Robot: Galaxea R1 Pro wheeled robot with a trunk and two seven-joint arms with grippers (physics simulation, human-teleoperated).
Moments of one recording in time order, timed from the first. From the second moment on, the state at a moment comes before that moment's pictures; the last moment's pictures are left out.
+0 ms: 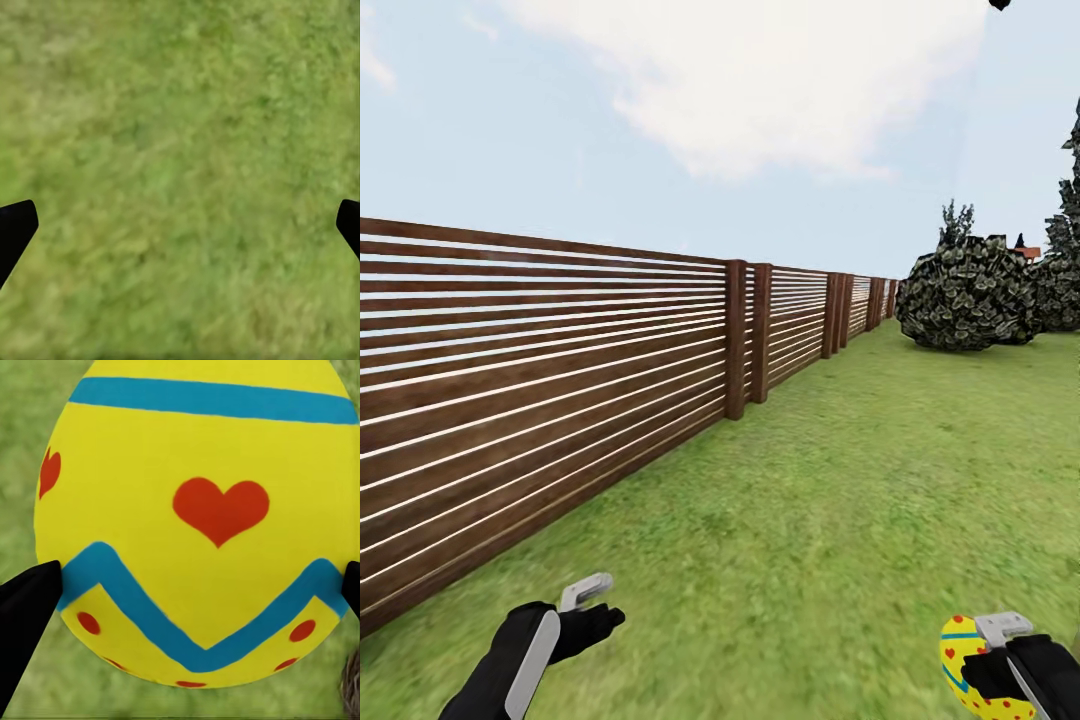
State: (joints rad) left arm -0.31 0.00 0.11 -1.04 0.36 0.83 0.11; right arm -0.32 -0.39 -0.05 -0.80 0.10 0.68 0.22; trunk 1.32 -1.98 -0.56
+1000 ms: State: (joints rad) left arm -0.31 0.00 0.11 -1.04 0.36 0.83 0.11; right arm -0.32 -0.39 -0.05 -0.79 0.10 0.68 0.22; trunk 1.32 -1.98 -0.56
